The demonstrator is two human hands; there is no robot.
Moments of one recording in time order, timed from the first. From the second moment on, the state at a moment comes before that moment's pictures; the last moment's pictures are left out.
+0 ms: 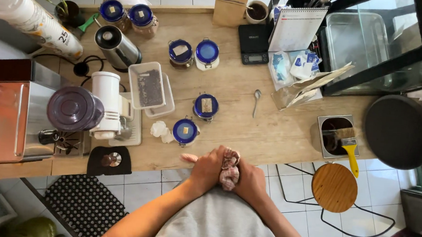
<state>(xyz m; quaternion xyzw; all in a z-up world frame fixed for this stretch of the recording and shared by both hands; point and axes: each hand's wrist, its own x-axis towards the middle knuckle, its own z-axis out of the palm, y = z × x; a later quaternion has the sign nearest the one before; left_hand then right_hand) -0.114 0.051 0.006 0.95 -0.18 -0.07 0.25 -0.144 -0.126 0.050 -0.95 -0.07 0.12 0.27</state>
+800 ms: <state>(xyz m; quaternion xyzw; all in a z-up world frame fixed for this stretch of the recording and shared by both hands) -0.063 -0.009 0.089 0.91 -0.21 -0.06 0.35 -0.089 -0.202 0.021 -0.92 -0.14 0.08 0.36</state>
